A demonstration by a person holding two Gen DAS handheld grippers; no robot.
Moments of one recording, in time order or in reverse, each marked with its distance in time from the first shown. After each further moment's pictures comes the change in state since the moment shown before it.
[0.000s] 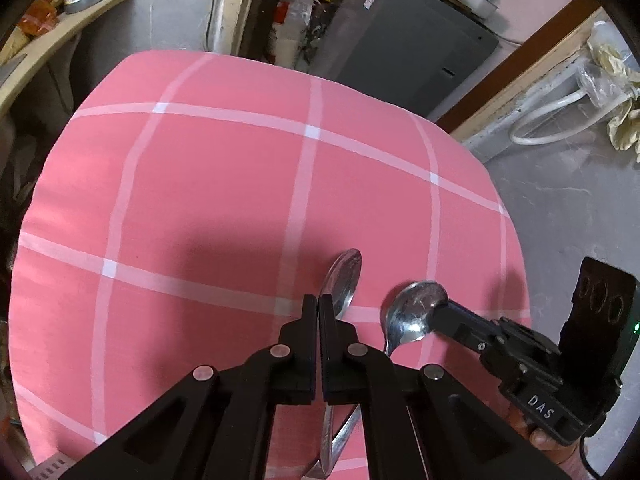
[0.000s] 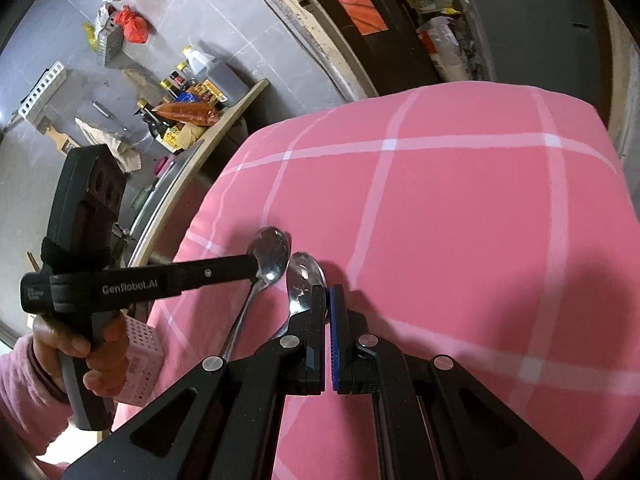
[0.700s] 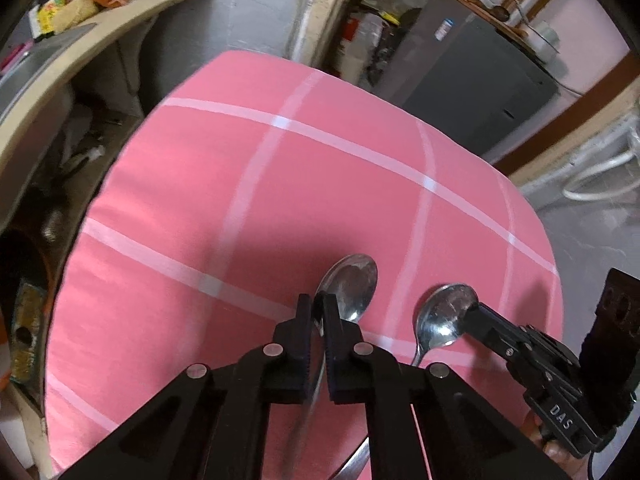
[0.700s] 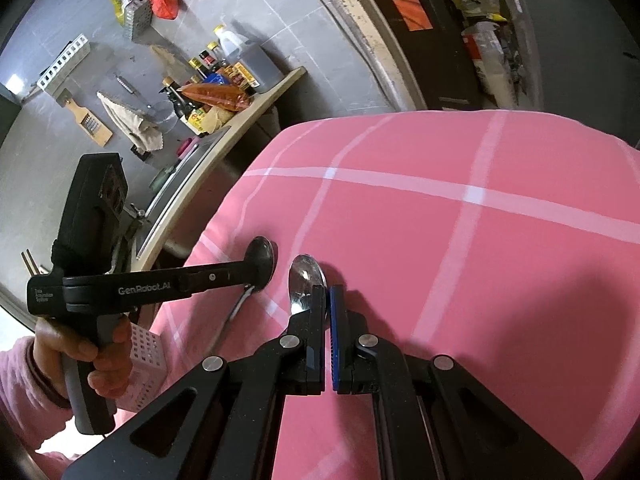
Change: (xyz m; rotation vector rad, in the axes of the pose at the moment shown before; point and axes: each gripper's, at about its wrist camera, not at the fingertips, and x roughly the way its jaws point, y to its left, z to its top) left arm -0.004 0.047 0.006 -0.171 -0.050 0.114; right arm 0.035 0.022 0.038 -0.119 0.045 0.075
